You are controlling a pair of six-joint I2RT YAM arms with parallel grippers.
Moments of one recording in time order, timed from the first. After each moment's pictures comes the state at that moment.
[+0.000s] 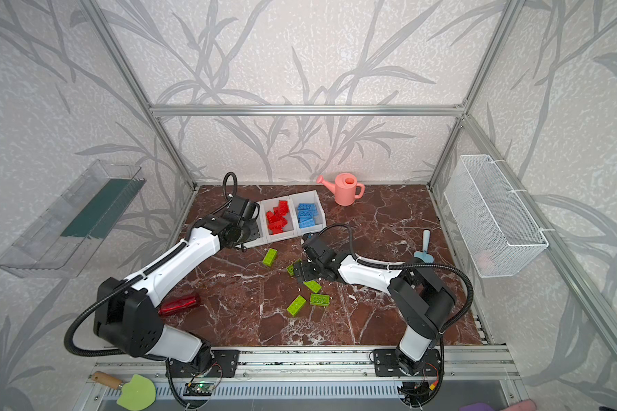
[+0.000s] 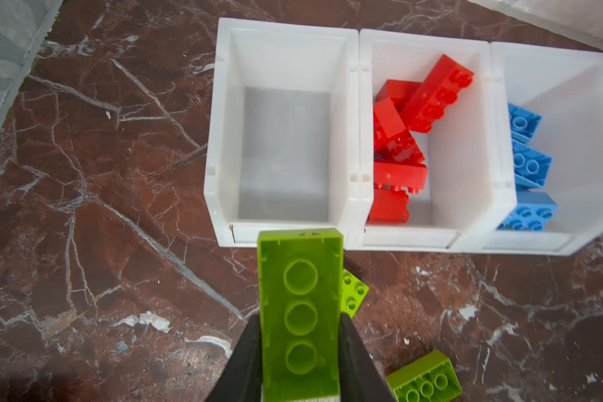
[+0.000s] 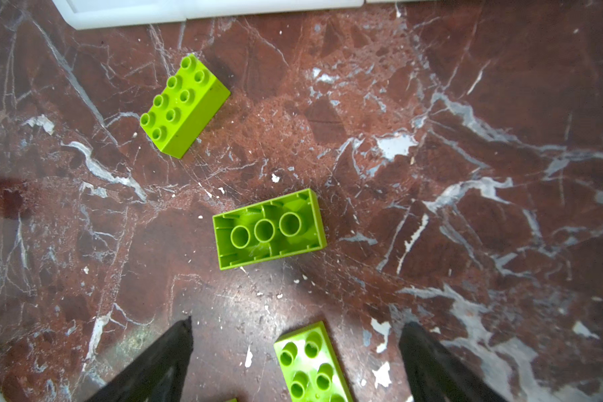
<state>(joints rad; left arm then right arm) -0.36 1.54 1.27 -0.76 -0.33 -0.64 0.82 1.69 0.97 -0.20 -0.05 0.46</state>
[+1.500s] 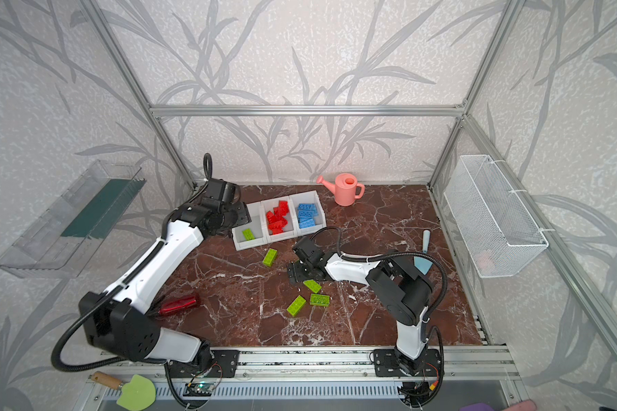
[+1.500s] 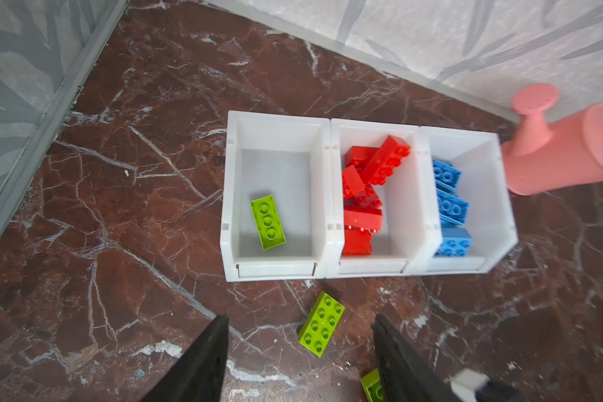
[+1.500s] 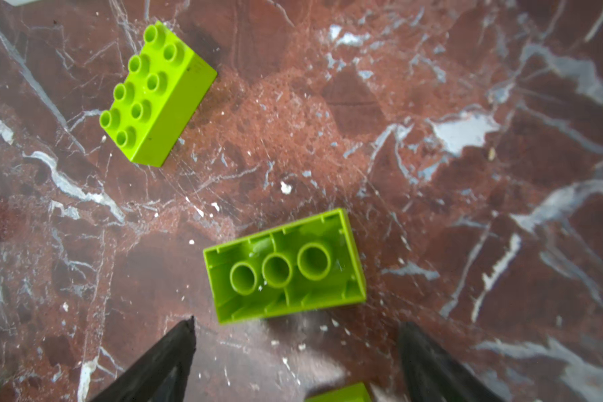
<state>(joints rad) -0.29 1.38 1.34 -0.83 -0.19 -0.54 0.86 1.88 1.11 -0.23 -0.05 0.57</state>
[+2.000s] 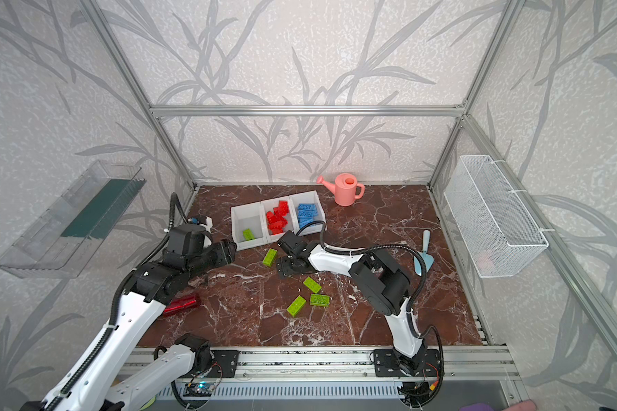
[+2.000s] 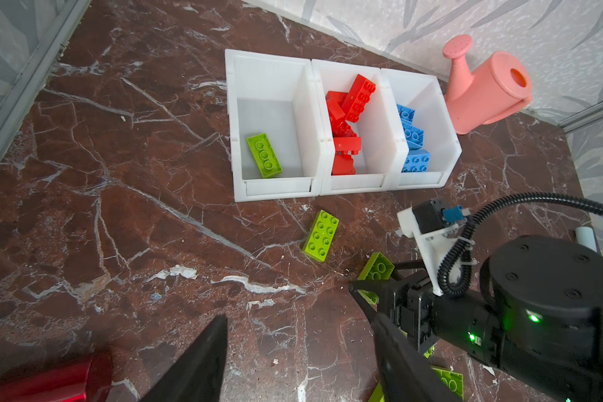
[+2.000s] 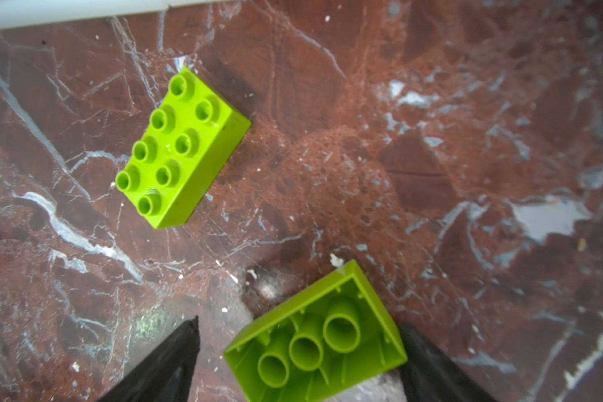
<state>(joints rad) -0.29 0.85 0.96 -0.84 -0.09 -0.48 0.90 2.05 1.39 -0.41 -0.01 0.56</state>
